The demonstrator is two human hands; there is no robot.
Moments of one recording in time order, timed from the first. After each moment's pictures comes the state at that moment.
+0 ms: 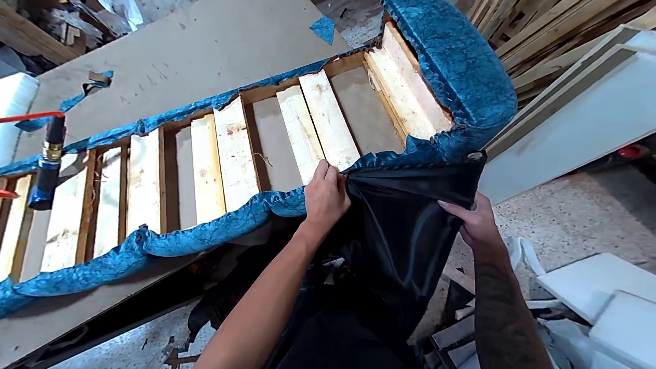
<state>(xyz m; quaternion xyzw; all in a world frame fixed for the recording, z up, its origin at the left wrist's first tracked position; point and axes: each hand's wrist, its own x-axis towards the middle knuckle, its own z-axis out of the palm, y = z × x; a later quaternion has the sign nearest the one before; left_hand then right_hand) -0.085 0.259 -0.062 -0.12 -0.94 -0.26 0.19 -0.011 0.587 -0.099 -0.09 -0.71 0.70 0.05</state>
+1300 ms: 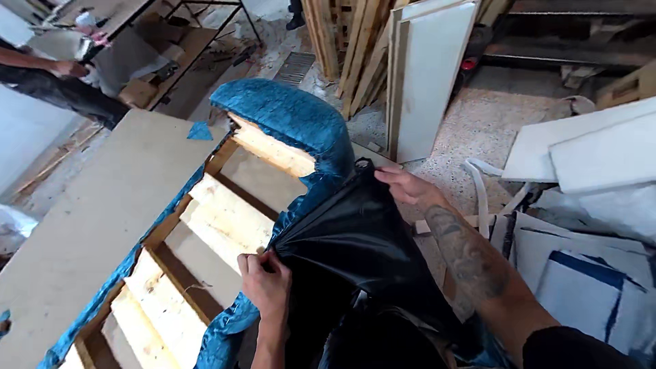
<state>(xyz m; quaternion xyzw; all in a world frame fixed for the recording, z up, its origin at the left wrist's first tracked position) -0.083 0.265 -0.066 -0.15 -0.94 -0.20 0.23 -0.013 0.645 -0.089 -0.08 -0.58 0.81 0.00</state>
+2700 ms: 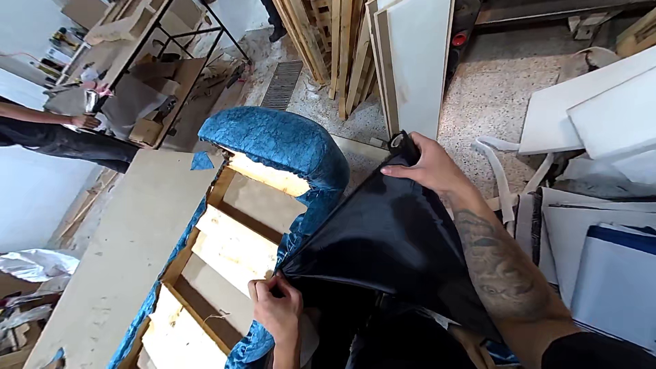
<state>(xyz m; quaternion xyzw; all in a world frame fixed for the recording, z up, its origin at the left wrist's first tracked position) -0.086 0.264 -0.070 -0.18 -0.93 -0.19 0.26 0.005 0.681 -0.043 -0.25 -0.77 0.55 0.20</state>
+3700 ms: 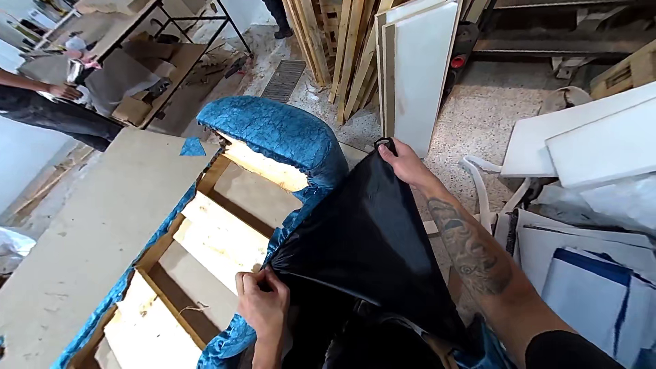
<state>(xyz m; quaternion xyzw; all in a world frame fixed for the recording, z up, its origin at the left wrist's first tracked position) -0.084 0.265 -0.072 -0.17 -0.93 -0.20 0.26 -0.050 0.698 -0.087 -0.25 -0.74 0.60 0.16</state>
